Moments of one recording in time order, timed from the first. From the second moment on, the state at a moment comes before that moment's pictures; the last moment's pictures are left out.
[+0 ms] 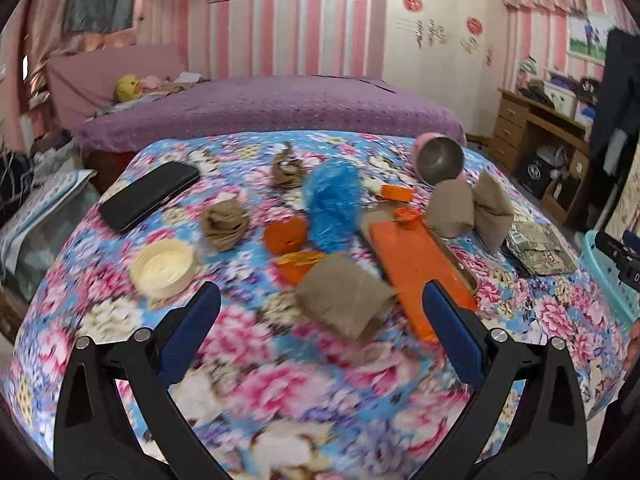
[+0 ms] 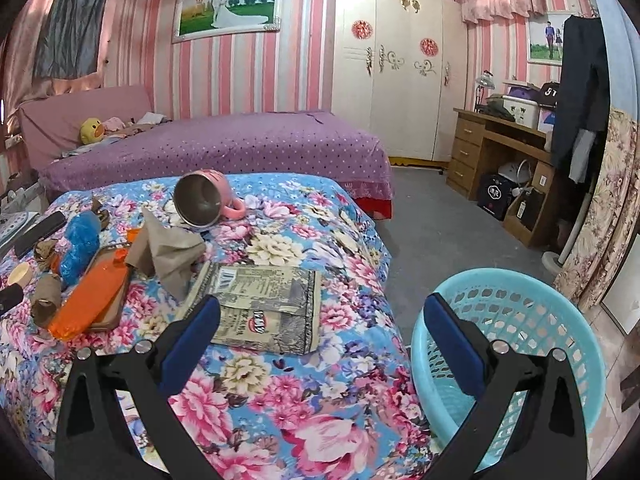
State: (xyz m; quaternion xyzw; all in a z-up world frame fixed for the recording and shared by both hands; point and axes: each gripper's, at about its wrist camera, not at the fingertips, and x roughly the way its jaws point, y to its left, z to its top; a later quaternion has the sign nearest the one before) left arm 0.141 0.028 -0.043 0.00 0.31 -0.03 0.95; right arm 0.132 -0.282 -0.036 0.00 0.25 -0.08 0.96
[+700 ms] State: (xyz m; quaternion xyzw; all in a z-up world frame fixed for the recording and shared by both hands) left arm 0.160 0.018 -0.056 -0.02 0.35 -0.08 0.93; right arm 0.137 -0.290 -0.040 0.01 0.27 -0.07 0.96
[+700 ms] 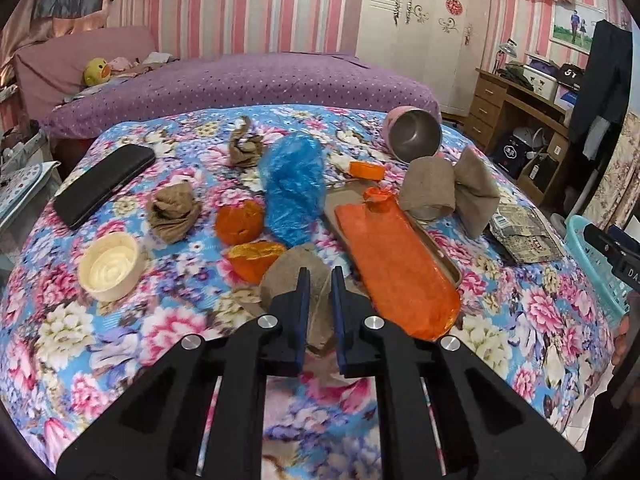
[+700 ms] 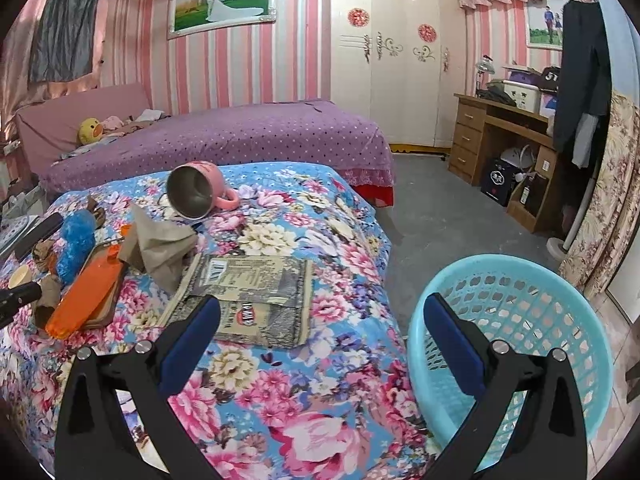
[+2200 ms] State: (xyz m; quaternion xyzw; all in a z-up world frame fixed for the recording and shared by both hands) left arm 0.080 0.094 -0.028 0.03 0.30 0.05 0.95; right arm 0.174 -0.088 -0.068 -0.06 0.33 0.11 0.94
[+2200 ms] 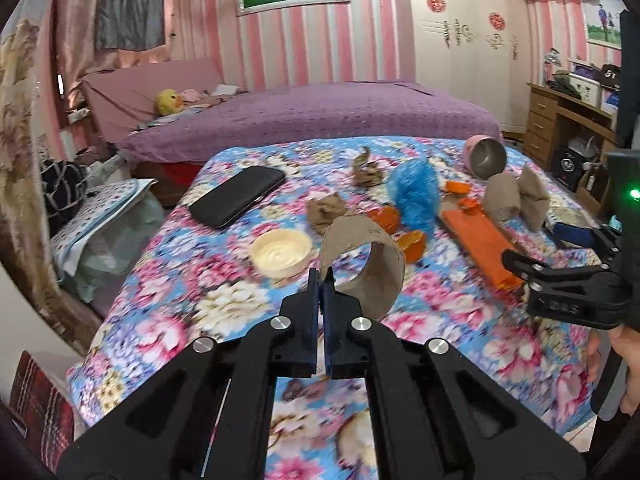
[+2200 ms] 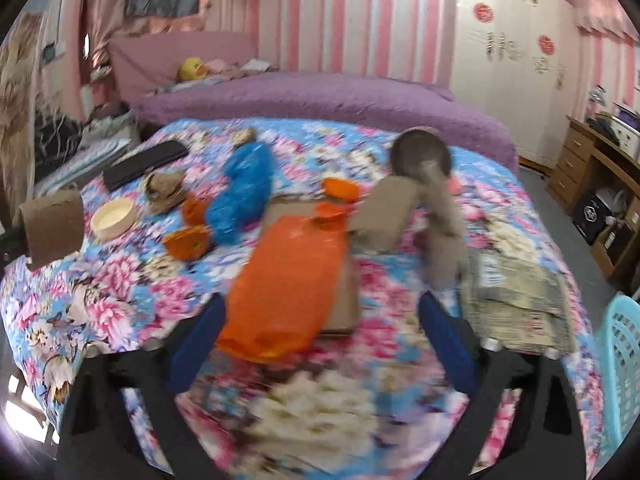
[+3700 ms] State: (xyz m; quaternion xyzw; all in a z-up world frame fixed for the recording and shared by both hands) left arm 0.097 0.092 -0.035 0.00 0.29 0.07 0.95; right arm 0.140 -0.143 -0.049 -0.05 0.30 0.18 0.93
